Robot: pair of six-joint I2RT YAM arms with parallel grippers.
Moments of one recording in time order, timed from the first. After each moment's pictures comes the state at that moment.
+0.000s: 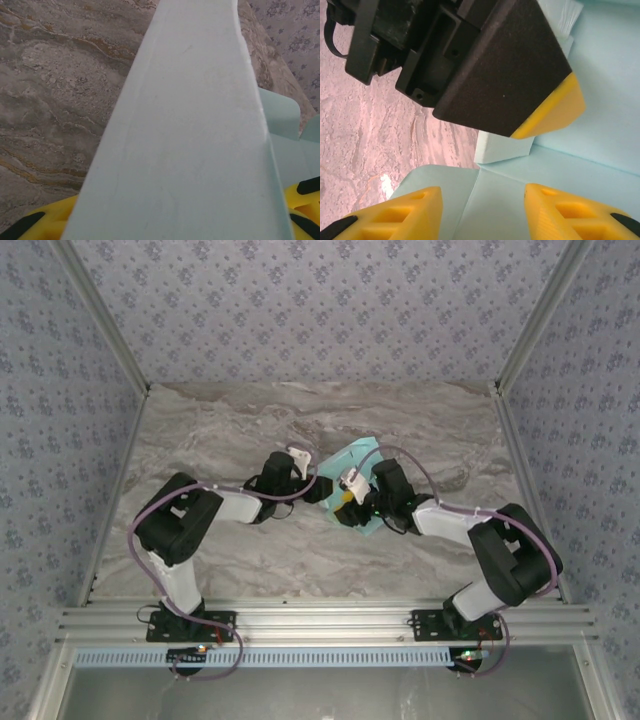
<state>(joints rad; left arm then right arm) -0.63 1.84 0.81 0.52 0.38 -0.53 0.55 1.52 0.66 0.14 -0.47 -0.23</state>
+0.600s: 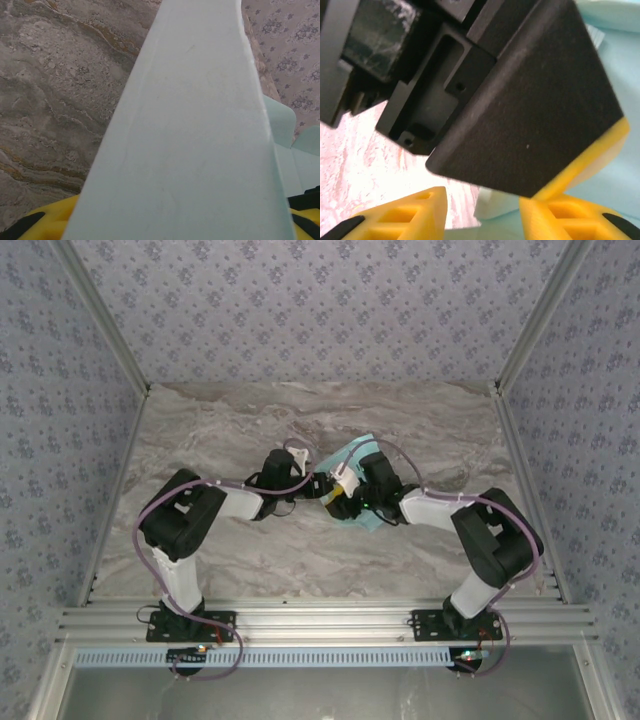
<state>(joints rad) -0.62 1.88 0.84 0.53 0.42 -0.69 0.59 1.64 0.78 0.12 -0.44 -0.21</state>
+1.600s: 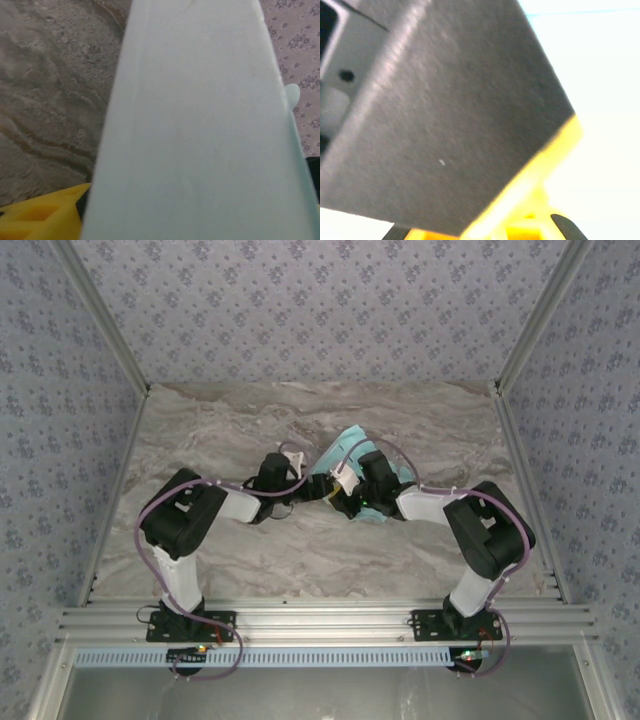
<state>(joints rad) -0.59 1.88 0.78 0.60 0.47 -0.78 0.57 1.70 0.80 0.14 -0.44 -0.24</state>
